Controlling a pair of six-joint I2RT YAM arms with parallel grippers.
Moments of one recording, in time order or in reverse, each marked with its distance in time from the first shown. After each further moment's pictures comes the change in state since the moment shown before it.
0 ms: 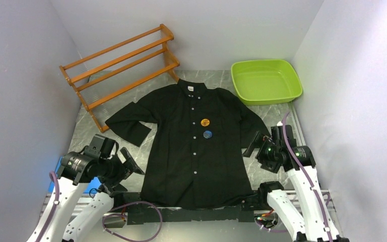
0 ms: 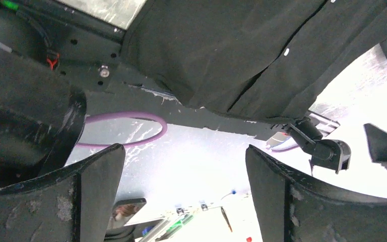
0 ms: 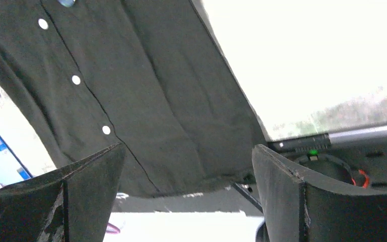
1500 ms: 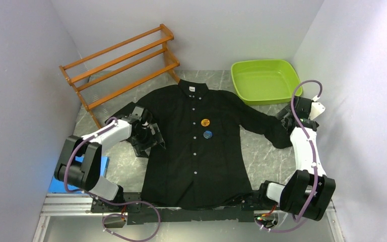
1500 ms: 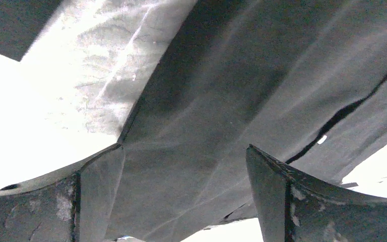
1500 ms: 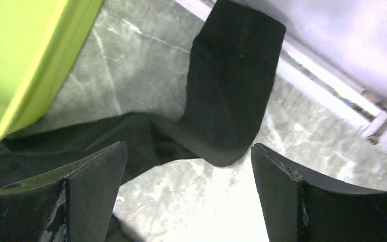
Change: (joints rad) left arm 0.007 0.892 -0.081 0.881 -0.013 0.279; right arm -0.402 0.486 0.080 0.726 0.440 -0.072
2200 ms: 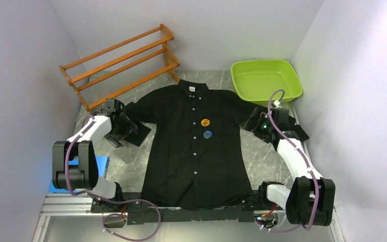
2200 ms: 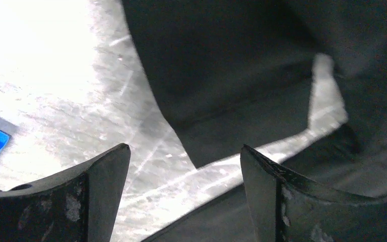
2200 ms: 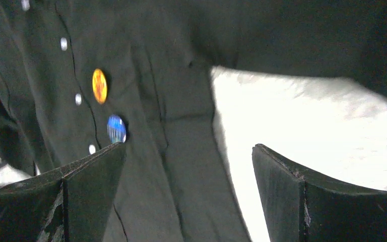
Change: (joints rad) left arm 0.332 -0.073 0.071 0.002 -0.291 0.003; right arm 0.194 -0.057 -0.217 0.187 -0.564 -0.073
